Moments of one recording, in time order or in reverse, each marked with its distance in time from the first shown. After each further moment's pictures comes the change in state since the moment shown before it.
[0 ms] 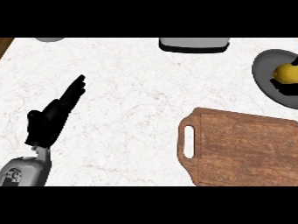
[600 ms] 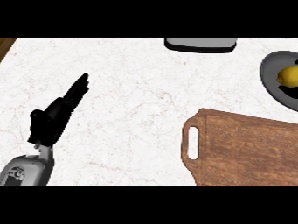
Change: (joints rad) left arm -0.016 -0.014 -0.008 -0.008 -0.011 -0.014 0.005; right arm -0.169 -0.095 -0.020 0.424 0.063 -0.041 -0.005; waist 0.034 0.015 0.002
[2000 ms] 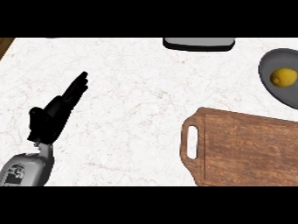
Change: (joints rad) left arm -0.013 -0.006 0.017 0.014 -0.001 -0.004 -0.005; right arm 0.058 -0.146 -0.333 0.121 -0.348 0.632 -0.289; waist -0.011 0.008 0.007
